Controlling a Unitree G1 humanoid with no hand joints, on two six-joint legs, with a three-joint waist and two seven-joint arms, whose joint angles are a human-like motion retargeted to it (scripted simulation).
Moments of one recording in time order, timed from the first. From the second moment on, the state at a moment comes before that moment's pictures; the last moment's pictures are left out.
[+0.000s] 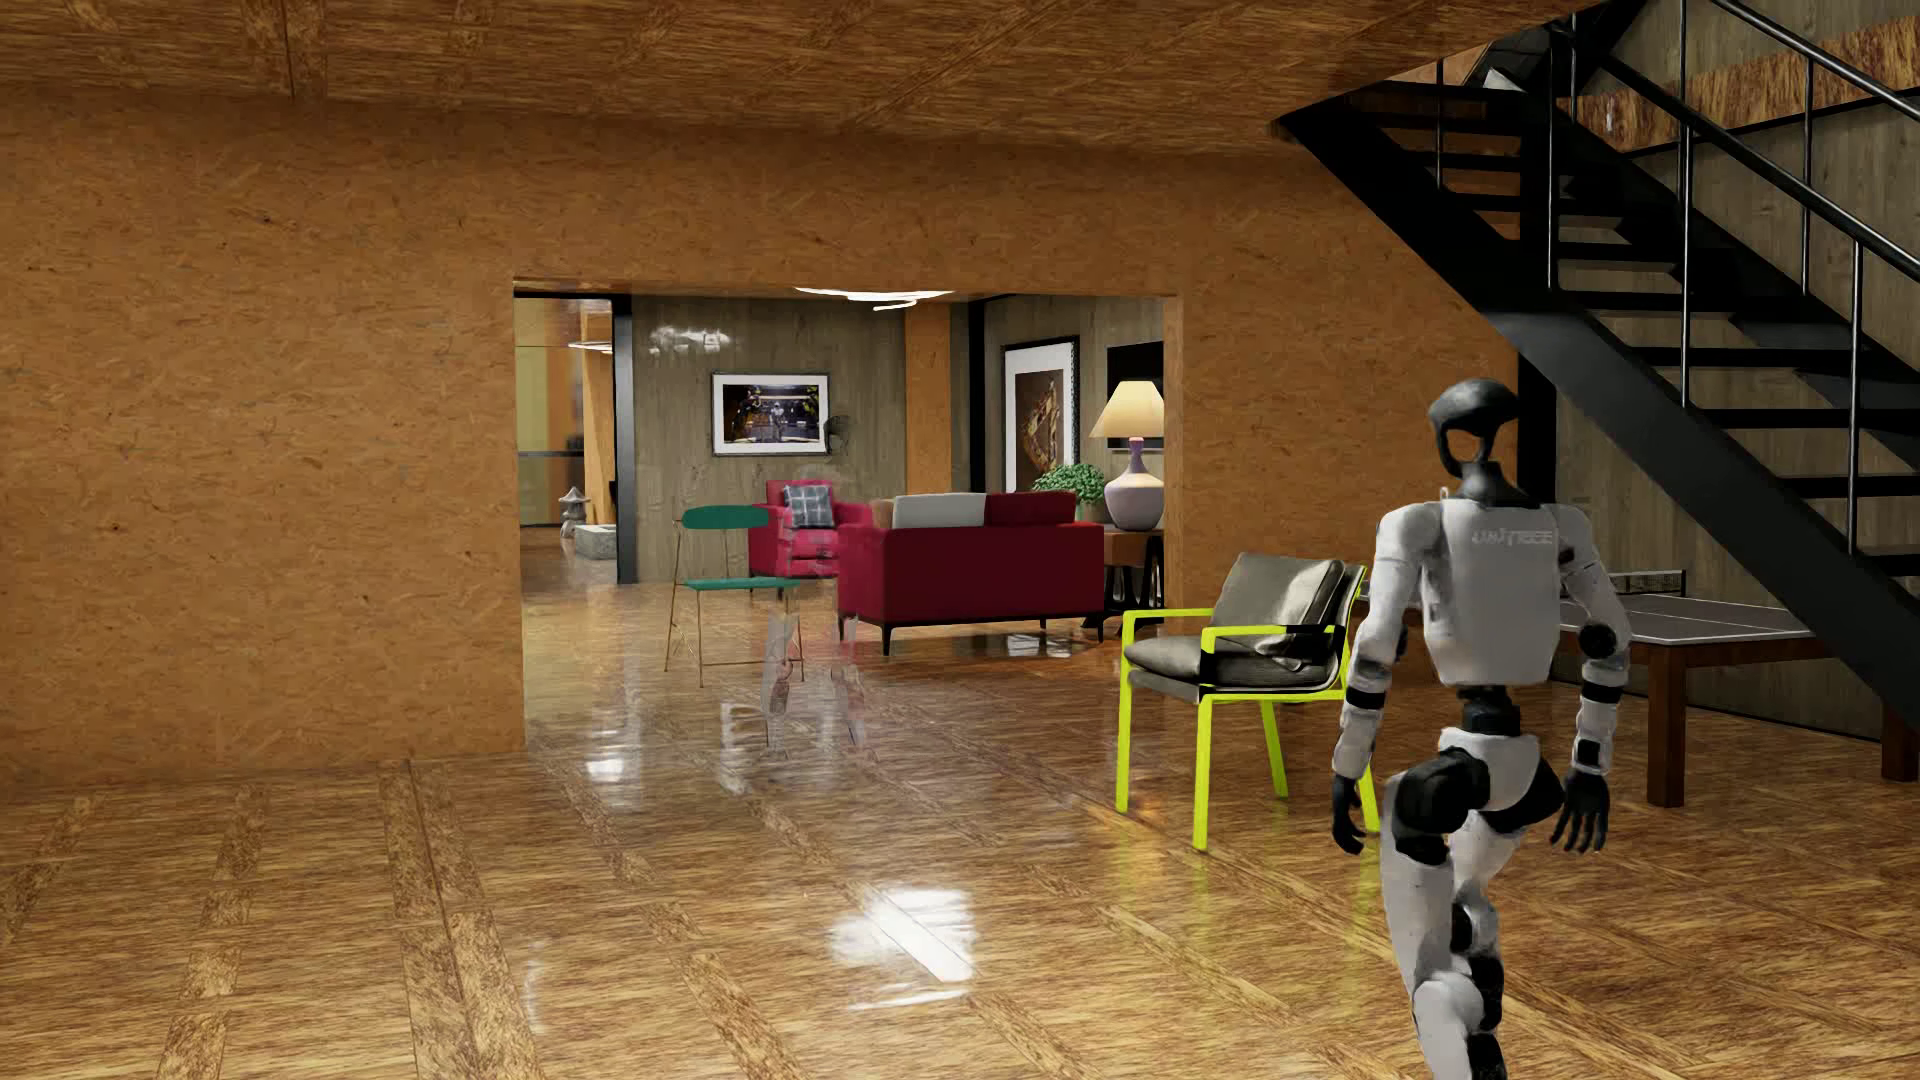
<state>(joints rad) 0.15 -0.56 -0.15 -0.04 -0.18 -0.05 0.00 0.00 0.14 0.46 0.63 0.10 0.17 -0.33 0.00 0.41 -0.36 0.00 0.00 -0.61 0.54 0.82 0.97 0.00 0.00 0.00 0.00 0.00 0.00</state>
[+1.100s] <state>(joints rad) -0.19 -0.31 -0.04 -0.12 -0.20 -0.07 0.00 0.00 0.11 0.50 1.47 0.01 0.07 0.08 -0.15 0.42 -0.37 0.00 0.00 -0.60 0.67 0.82 1.03 0.00 0.00 0.00 0.00 0.00 0.00</state>
